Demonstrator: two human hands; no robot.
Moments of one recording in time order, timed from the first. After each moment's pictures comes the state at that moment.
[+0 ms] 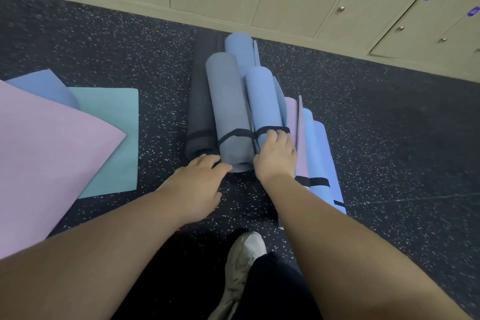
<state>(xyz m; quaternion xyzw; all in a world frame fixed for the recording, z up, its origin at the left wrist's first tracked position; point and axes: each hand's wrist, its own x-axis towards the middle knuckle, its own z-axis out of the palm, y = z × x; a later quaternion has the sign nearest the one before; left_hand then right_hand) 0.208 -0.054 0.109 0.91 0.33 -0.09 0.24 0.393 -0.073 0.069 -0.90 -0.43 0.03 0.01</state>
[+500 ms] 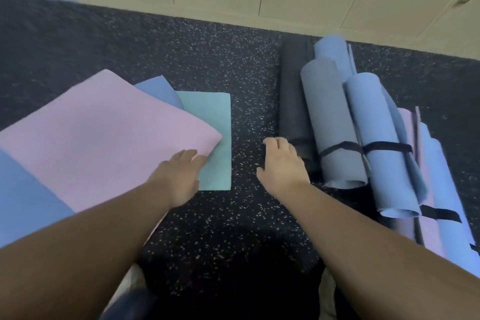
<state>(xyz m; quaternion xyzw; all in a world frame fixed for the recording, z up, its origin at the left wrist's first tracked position) 0.015 0.047 0.043 0.84 0.49 -0.16 0.17 0.221 -0.001 0.059 -0.77 -0.62 0.16 0.02</state>
